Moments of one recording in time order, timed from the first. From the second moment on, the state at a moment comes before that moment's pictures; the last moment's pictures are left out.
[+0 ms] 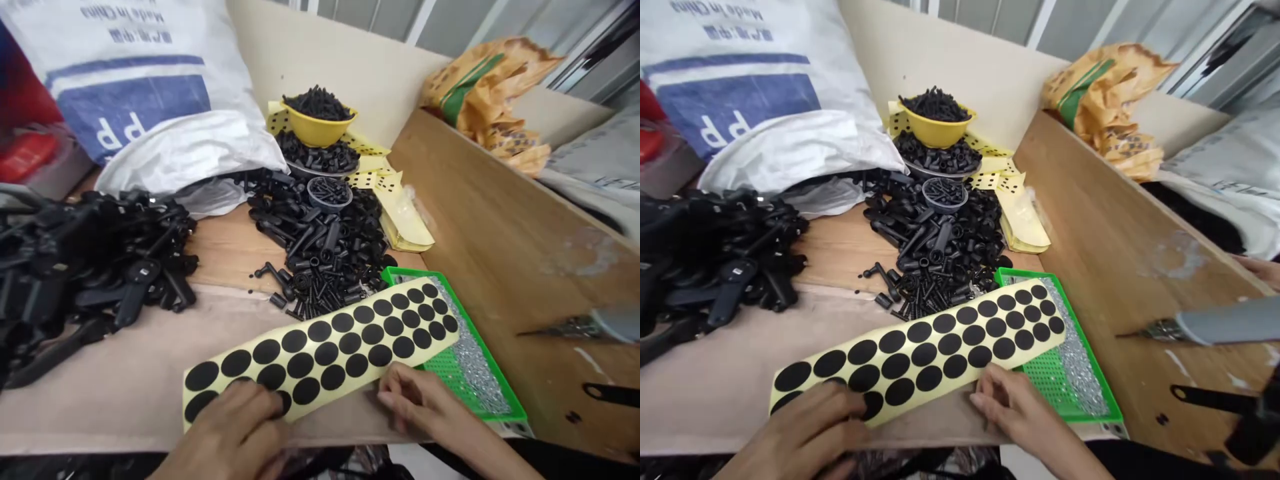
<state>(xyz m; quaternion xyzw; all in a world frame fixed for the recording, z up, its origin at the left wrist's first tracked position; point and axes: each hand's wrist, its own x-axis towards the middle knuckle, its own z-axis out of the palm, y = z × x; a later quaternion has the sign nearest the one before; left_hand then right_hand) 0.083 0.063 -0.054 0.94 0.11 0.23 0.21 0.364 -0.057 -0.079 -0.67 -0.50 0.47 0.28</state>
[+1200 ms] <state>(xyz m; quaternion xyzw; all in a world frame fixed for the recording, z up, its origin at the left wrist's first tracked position) 0.105 0.010 -0.074 0.62 0.39 0.34 0.59 0.257 -0.014 -0.087 -0.43 -0.37 0.68 0.47</state>
